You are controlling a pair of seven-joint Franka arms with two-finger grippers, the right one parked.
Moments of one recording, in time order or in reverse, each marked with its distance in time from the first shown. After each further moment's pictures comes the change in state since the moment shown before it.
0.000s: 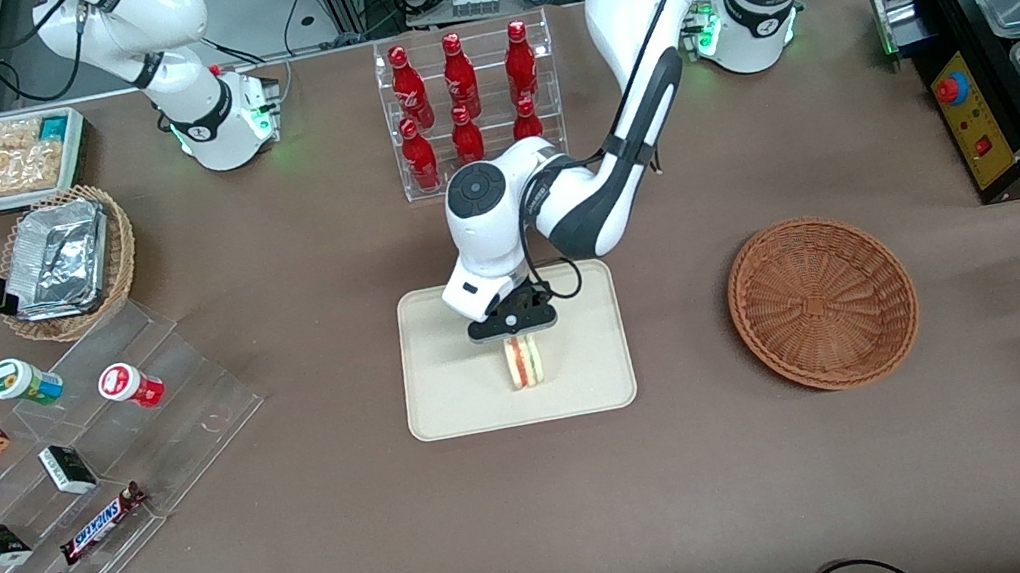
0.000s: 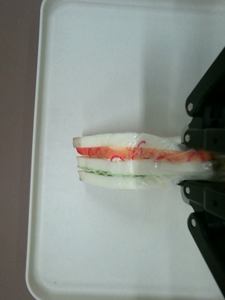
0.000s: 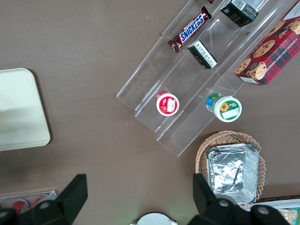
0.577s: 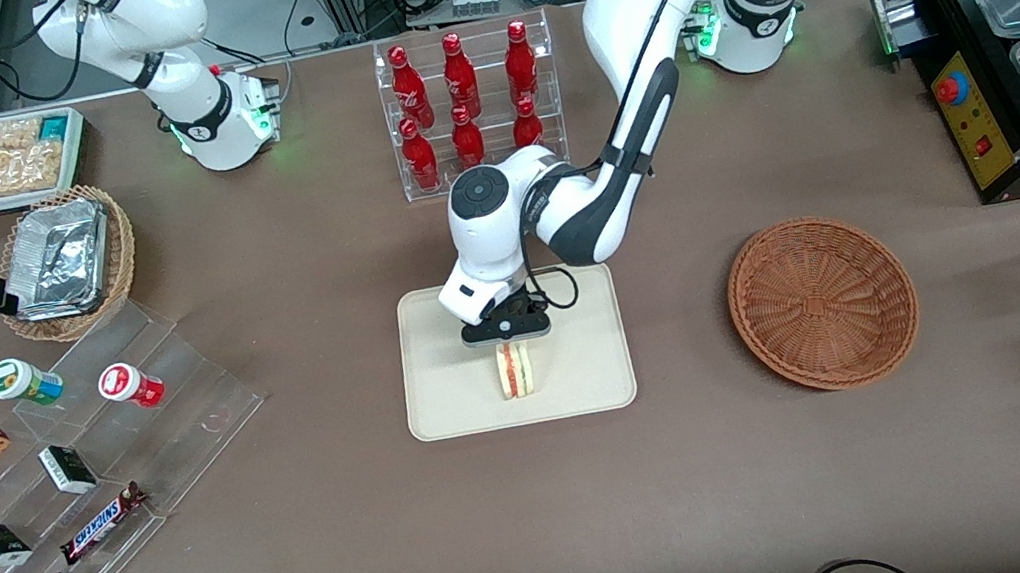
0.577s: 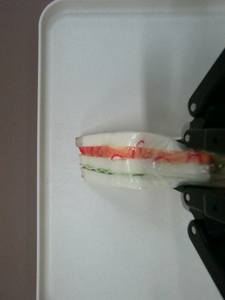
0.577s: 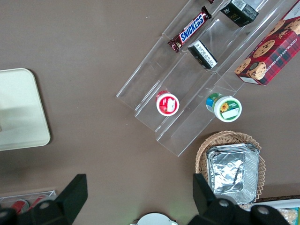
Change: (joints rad) arm 0.000 0.022 0.000 0.003 0.008 0.045 0.049
